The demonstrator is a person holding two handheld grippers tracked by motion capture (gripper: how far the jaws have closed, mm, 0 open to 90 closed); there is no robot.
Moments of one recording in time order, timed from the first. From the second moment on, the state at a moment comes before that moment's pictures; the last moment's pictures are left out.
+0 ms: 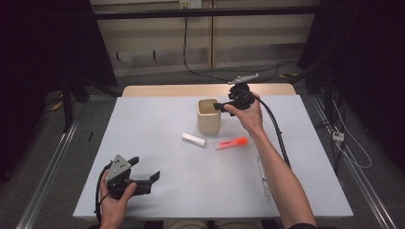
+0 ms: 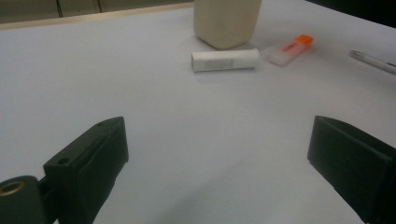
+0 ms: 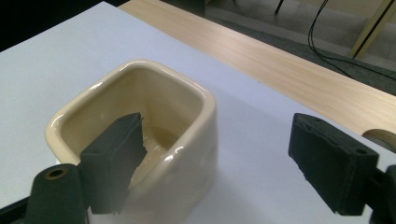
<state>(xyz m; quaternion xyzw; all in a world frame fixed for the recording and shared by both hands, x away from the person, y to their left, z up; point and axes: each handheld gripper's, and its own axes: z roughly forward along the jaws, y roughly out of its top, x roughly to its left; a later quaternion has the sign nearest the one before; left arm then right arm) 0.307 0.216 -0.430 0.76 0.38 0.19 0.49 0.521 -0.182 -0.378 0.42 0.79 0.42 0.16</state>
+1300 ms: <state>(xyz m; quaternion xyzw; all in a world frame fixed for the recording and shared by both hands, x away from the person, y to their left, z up) 0.304 0.218 -0.432 0.76 0.39 0.19 0.49 0.450 -0.210 -0.386 0.40 0.79 0.44 0.17</state>
